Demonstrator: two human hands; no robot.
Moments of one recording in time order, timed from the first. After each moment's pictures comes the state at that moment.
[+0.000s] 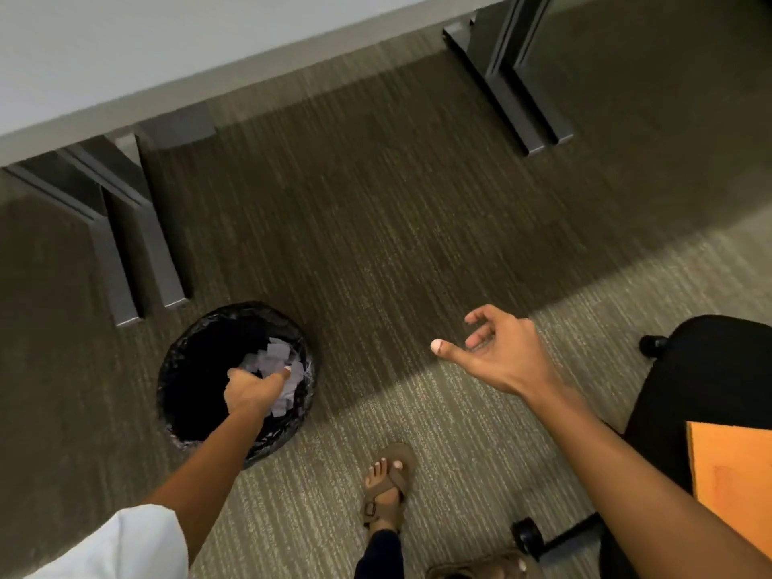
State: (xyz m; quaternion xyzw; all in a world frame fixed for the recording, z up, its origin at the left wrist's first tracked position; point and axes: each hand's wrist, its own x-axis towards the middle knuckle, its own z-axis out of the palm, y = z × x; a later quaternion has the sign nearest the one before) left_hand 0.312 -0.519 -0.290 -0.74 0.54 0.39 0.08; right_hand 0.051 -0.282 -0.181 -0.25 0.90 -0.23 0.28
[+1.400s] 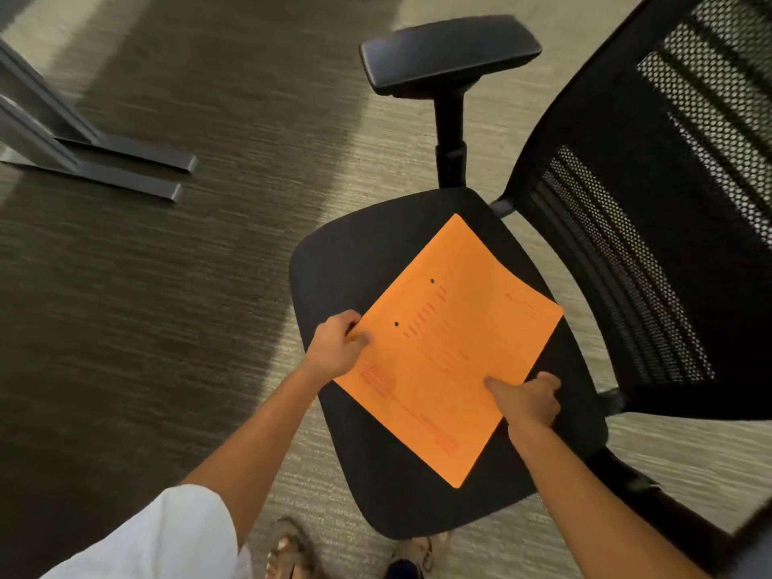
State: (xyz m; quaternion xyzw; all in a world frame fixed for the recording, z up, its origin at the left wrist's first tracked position) left_hand -0.059 -0.027 -0.239 -0.01 0.89 0.36 0.27; right_hand 0.059 0.221 -0.238 0.60 0.68 -0.41 0.11
